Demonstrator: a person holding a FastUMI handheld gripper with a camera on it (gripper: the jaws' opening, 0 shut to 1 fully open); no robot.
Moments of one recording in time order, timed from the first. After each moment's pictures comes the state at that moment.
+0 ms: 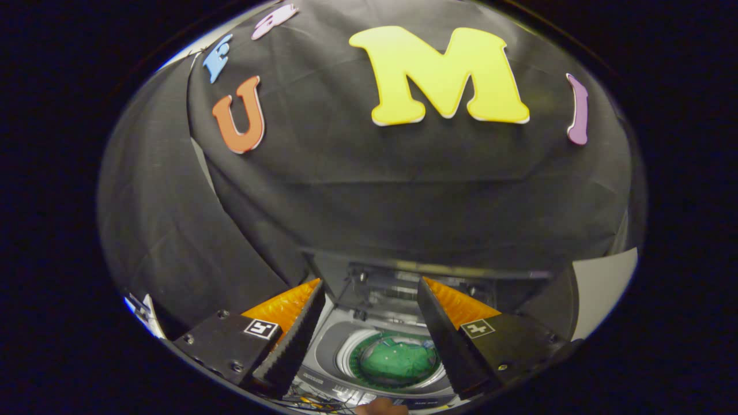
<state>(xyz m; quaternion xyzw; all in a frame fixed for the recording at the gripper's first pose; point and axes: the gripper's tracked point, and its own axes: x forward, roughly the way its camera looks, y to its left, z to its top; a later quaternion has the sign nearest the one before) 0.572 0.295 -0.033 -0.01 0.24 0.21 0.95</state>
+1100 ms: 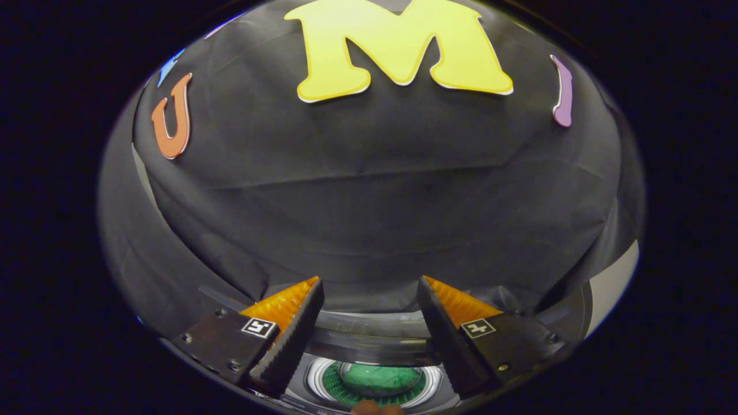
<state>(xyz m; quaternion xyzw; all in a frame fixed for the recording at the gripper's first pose) 0.664 0.271 -0.091 0.00 0.27 0.12 0.96</state>
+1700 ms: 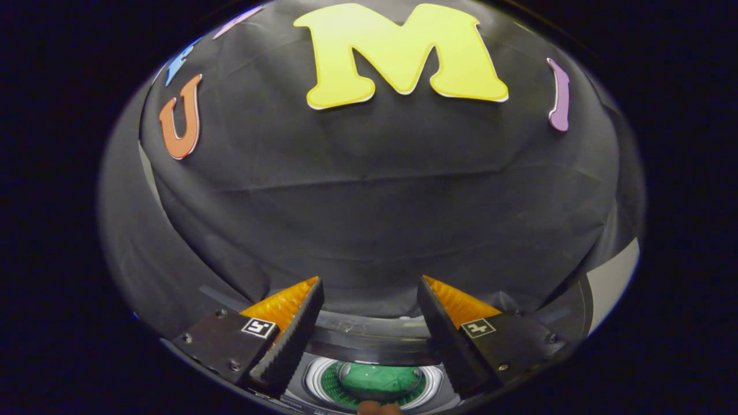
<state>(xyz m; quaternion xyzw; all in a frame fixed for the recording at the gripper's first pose) 0.648 0.270 -0.091 0.00 0.24 0.13 0.96</state>
